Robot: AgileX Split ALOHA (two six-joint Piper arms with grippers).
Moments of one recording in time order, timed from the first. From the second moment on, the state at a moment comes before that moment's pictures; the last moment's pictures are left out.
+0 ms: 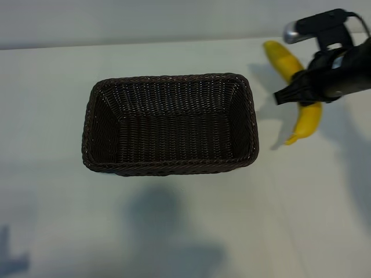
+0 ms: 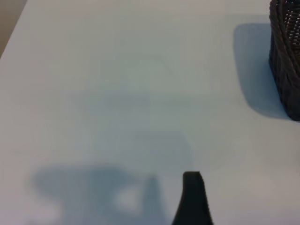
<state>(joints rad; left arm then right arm) 0.06 -0.01 -0.50 0.00 1.05 -0.04 0.33 1.66 -1.00 0.03 0.35 -0.07</state>
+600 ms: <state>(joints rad) 0.06 -0.01 -0.50 0.00 1.05 -0.04 0.61 1.65 -1.10 0.03 0.22 -0.16</state>
